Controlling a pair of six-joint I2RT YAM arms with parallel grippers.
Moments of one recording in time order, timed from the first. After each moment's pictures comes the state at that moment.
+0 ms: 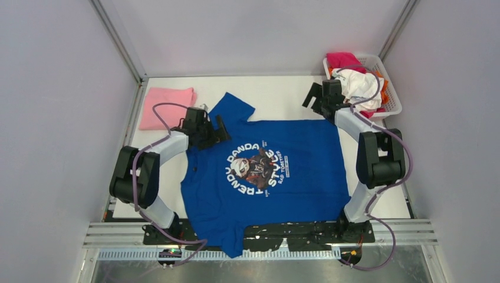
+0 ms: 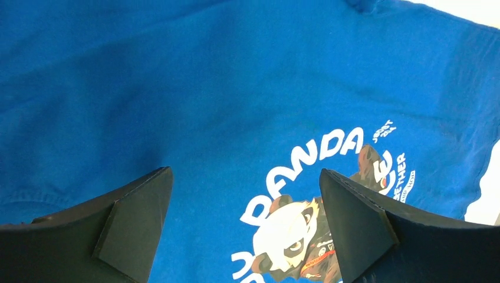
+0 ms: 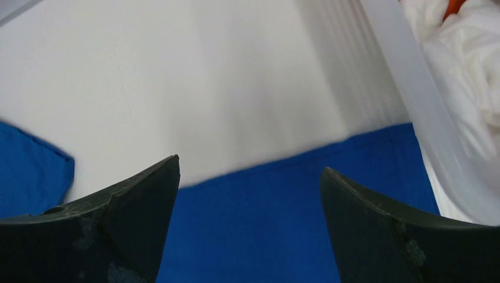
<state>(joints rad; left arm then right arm) -0.27 1.64 0.91 -0.13 0.20 -0.60 0.12 1.83 1.27 -0.06 0.16 0.49</state>
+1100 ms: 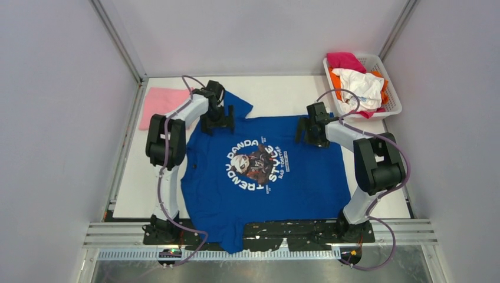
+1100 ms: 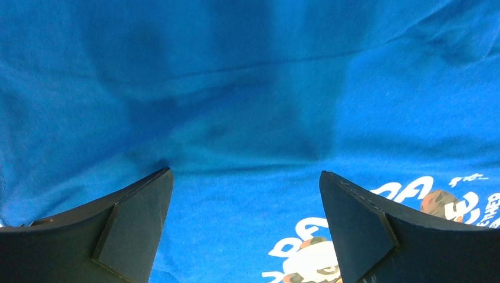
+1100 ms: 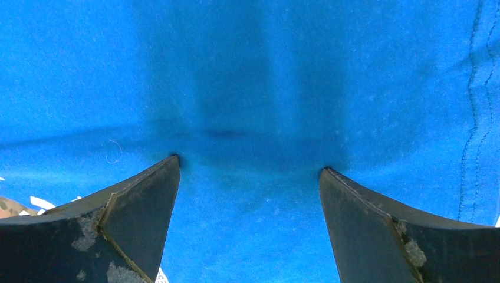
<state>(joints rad) -0.31 2.15 1.68 -0.79 0.08 -0.37 0.25 1.72 1.01 -0.36 0.14 0.45</state>
